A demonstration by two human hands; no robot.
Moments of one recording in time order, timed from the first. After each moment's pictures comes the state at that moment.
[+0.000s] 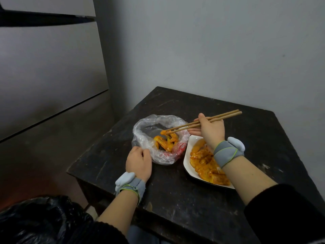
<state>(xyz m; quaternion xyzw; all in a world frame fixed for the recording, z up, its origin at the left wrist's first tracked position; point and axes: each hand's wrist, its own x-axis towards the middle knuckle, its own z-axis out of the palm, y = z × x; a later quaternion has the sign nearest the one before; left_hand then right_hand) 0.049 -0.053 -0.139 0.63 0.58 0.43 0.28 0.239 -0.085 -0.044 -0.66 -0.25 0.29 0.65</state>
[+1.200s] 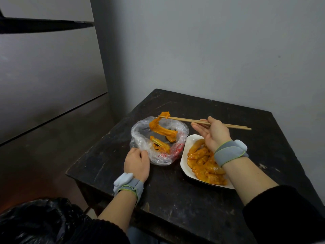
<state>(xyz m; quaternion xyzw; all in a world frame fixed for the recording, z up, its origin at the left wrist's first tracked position) 0.050 -0.052 -0.141 0.65 0.58 0.42 0.26 0.252 -0.095 -0.032 -0.51 -0.05 0.43 0.74</state>
